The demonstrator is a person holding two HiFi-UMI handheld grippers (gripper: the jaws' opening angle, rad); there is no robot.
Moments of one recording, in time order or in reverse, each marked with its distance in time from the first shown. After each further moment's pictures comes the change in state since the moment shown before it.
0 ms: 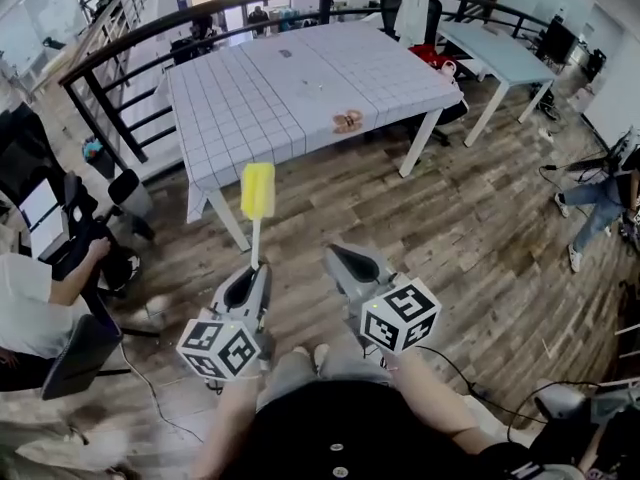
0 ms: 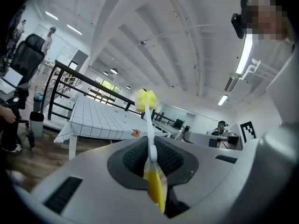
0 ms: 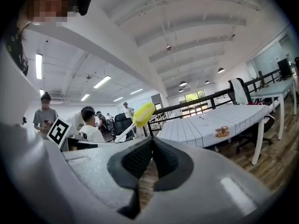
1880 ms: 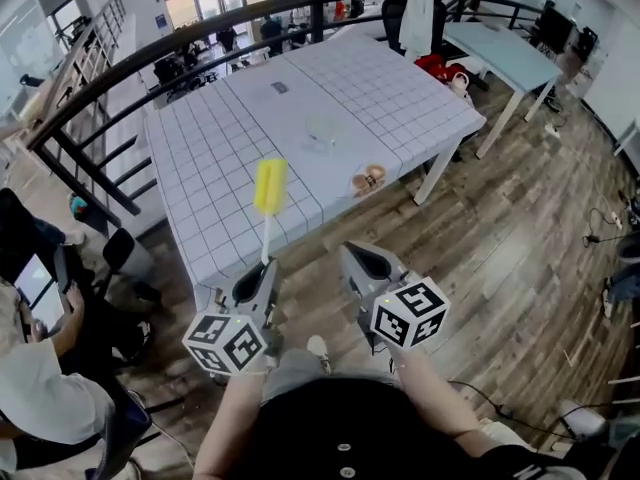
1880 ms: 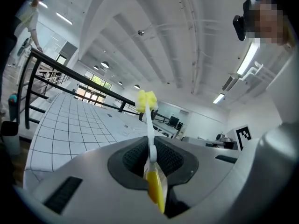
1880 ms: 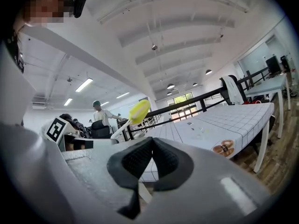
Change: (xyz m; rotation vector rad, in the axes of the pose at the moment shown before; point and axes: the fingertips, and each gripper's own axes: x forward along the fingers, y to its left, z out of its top) left arm 0.259 0.156 0.115 0.027 0.051 -0.116; right arm 0.234 -0.197 0.059 0.069 -0.055 -0.128
